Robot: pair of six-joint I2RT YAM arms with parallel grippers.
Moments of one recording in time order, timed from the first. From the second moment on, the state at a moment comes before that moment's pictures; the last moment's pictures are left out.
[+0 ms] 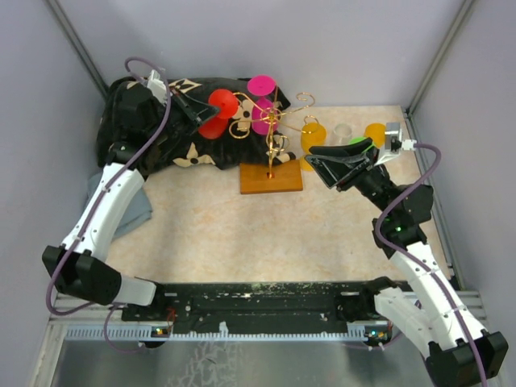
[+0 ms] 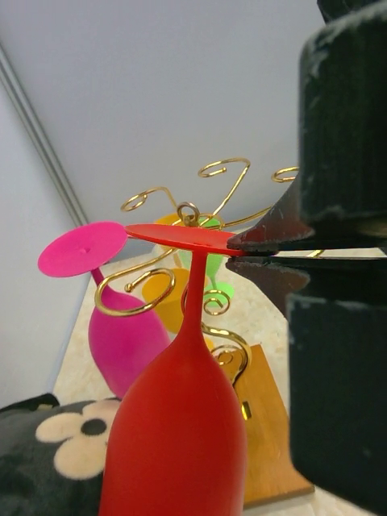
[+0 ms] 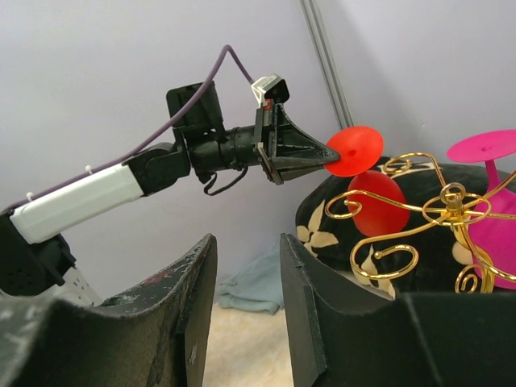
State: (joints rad) left arm -0.26 1.39 1.44 -0.17 0.36 -0.88; right arm 0.32 0.77 0.75 0.63 -0.58 0.76
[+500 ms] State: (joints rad) left arm -0.26 1.44 1.44 -0.07 0.53 -0.98; right arm 0.32 0.79 0.75 0.63 -0.58 0.75
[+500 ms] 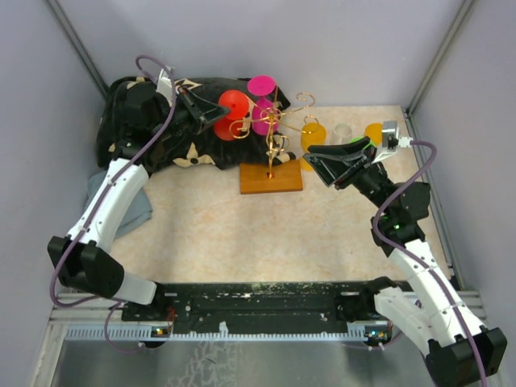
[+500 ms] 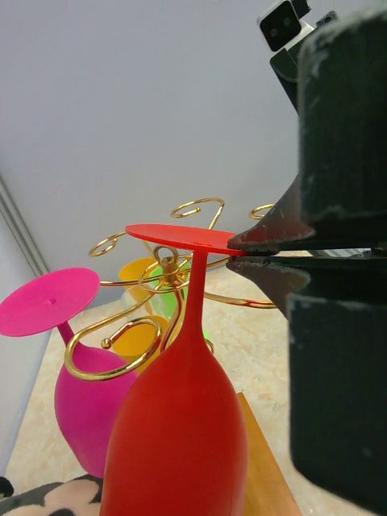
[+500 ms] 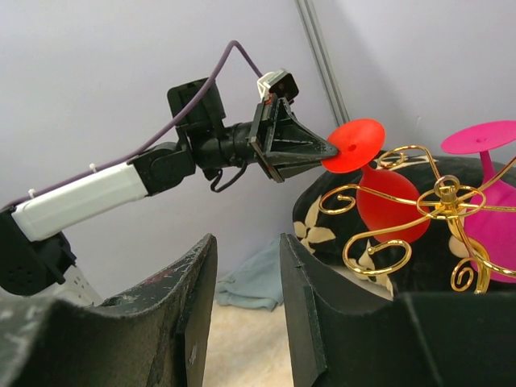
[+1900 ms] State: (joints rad) left arm -0.27 1.62 1.48 0.20 0.57 -1.13; right arm 0.32 0.80 0.71 0.62 -0.58 0.75
